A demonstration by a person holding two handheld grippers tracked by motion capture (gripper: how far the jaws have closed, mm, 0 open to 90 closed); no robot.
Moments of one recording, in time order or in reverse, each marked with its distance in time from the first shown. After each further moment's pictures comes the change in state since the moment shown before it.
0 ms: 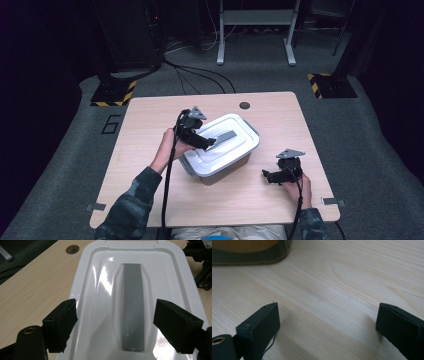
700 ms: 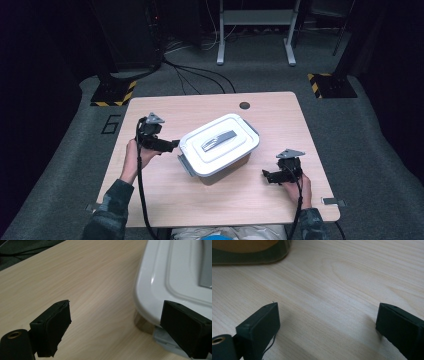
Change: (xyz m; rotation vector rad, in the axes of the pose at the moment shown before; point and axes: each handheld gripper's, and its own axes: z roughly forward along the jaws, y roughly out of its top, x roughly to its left) left arm 0.056 -0.088 -0.045 -0.005 0.196 -0.224; right arm 0.000 0.000 0.000 0.001 0.000 0.005
